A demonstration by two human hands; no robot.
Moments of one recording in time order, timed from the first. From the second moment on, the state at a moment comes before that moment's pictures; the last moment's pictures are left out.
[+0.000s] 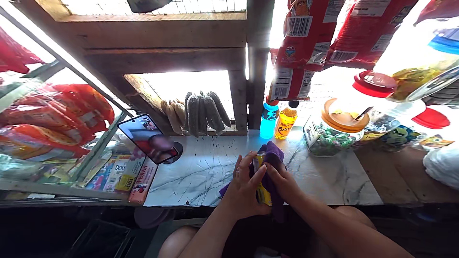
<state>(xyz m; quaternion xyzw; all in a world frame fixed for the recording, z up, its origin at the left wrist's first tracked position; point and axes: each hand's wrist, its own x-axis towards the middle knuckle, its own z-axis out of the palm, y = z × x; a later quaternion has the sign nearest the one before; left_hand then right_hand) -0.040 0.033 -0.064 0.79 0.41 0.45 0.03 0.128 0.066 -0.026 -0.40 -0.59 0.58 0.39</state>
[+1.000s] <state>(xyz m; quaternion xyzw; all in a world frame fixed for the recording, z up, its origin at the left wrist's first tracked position) -0.012 0.015 -0.057 0.58 0.42 0.56 0.42 0.140 0.093 -0.016 -0.32 -0.39 0.59 0.62</state>
